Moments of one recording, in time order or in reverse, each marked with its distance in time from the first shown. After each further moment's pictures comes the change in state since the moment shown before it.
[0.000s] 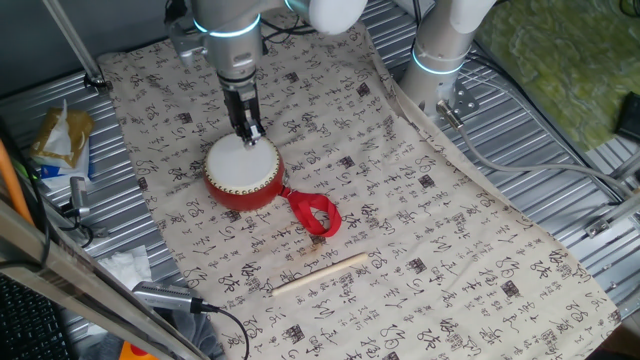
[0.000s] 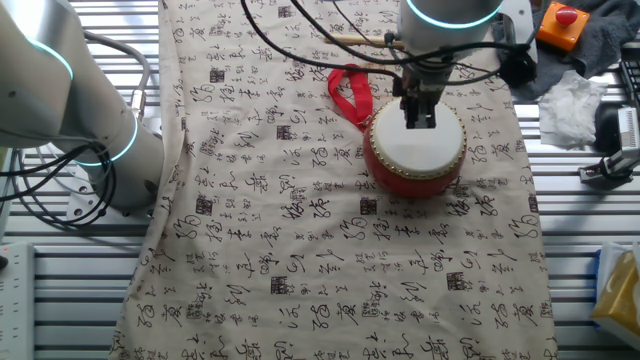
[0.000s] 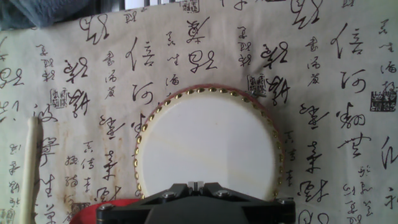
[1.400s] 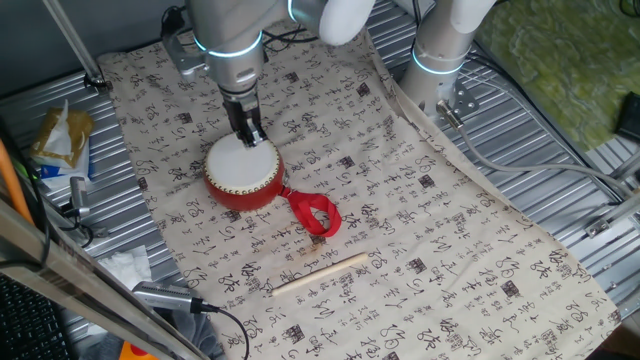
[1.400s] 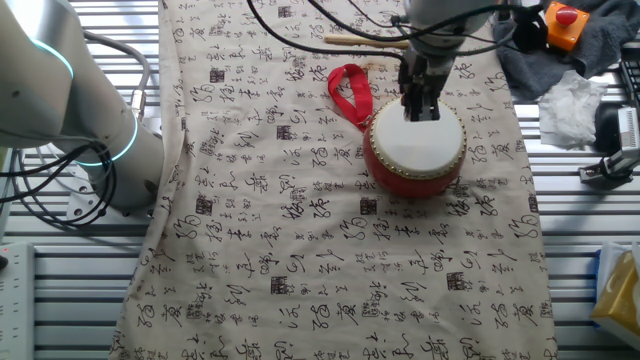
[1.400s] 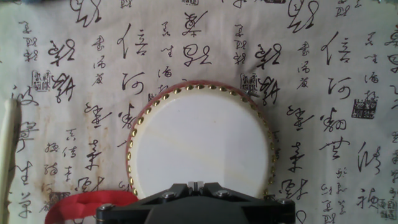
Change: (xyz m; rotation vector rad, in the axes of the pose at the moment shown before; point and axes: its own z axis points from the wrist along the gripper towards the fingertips) arm -0.001 0.000 -0.001 0.116 0.025 -0.035
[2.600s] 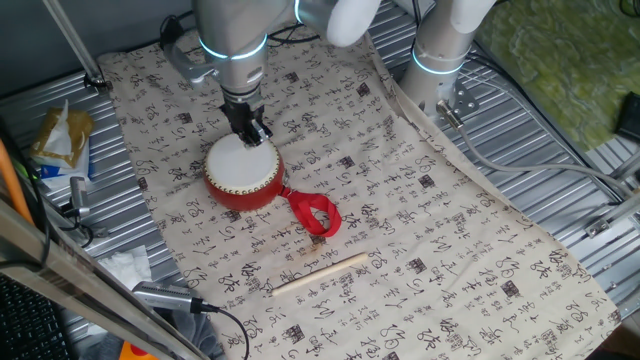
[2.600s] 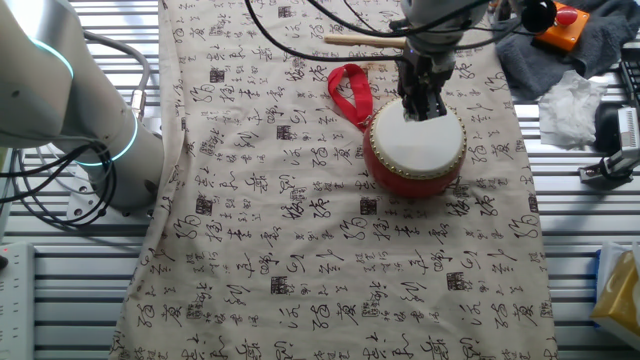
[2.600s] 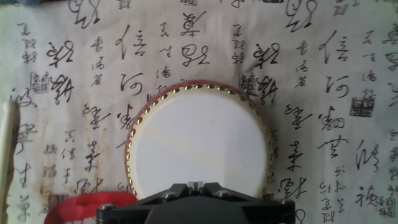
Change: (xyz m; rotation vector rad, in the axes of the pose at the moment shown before) arm 0.000 0.000 0.000 0.003 0.005 -0.217
